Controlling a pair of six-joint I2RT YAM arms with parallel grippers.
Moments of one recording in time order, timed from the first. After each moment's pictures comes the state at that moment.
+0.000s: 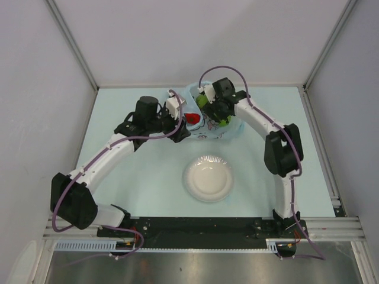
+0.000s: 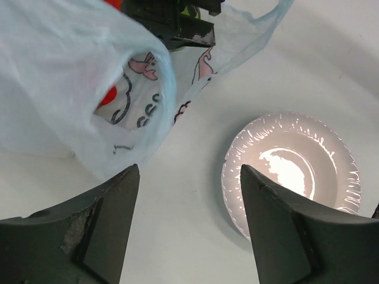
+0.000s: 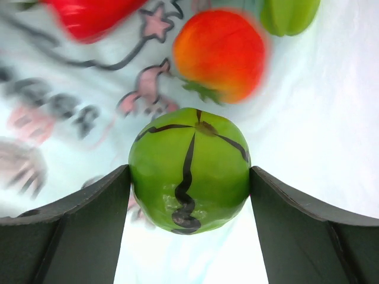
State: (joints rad) left arm -0.46 1.37 1.15 -0.31 0.45 0.14; right arm 0.48 2.12 1.86 -0.66 0.08 -0.37
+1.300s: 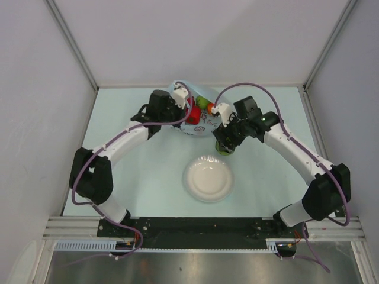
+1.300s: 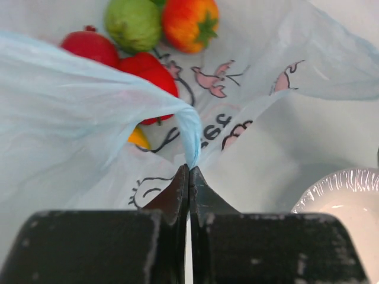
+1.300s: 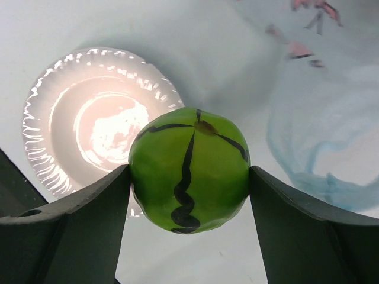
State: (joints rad) left arm -0.48 1.64 1.26 -0.16 0.23 0.11; right arm 0.50 1.47 1.32 -0.78 -0.30 -0.32
